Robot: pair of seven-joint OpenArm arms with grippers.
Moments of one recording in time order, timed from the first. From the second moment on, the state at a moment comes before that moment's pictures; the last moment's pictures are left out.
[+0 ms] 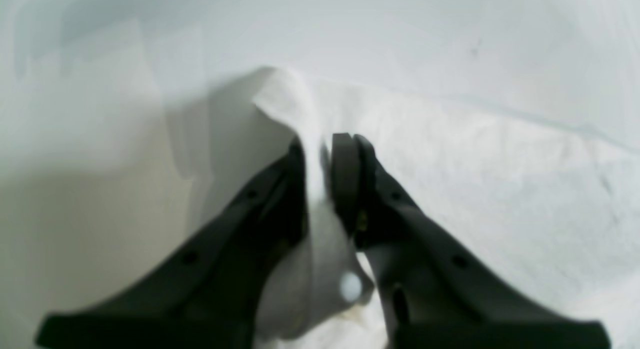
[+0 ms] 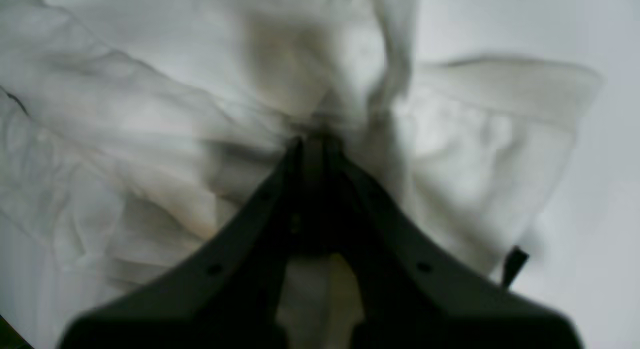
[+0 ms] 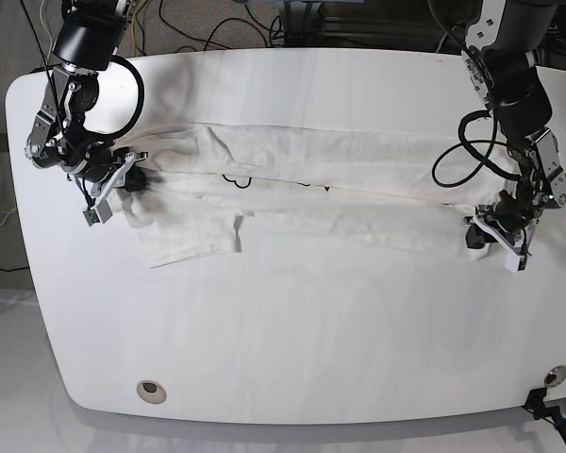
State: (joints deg) left arm -20.2 -17.4 -29.3 49.2 -11.3 -41.8 36.2; right arm 1.1 16.0 25.3 76.8 29.2 40.4 -61.8
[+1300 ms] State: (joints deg) left arm 6.3 -16.6 -34.2 95.6 -12.0 -42.2 48.1; right arm 1.9 16.3 25.4 69.5 32.1 41.4 -54.5
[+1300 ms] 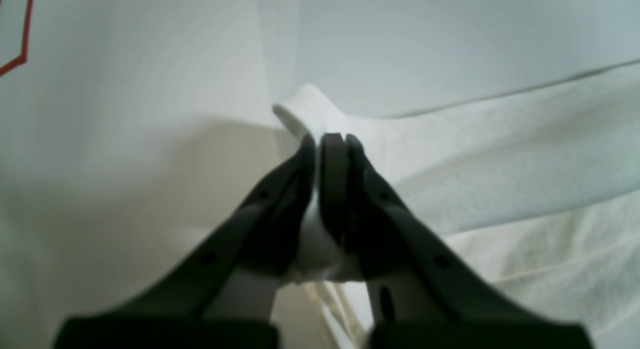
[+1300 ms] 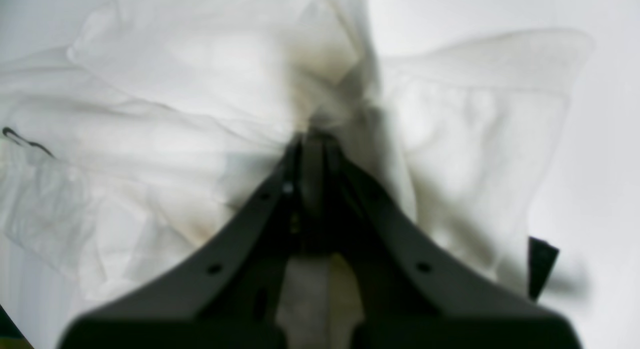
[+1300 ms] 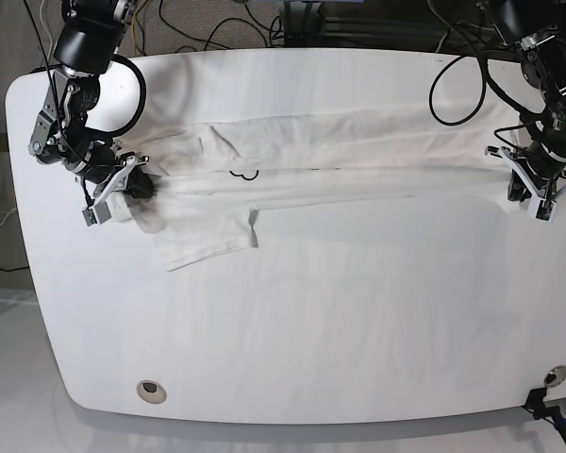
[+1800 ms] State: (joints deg) left arm -2.9 -18.6 -34.0 93.8 -12.4 -42.5 48.3; right arm 1.9 16.2 25.3 69.4 32.1 41.5 -54.4
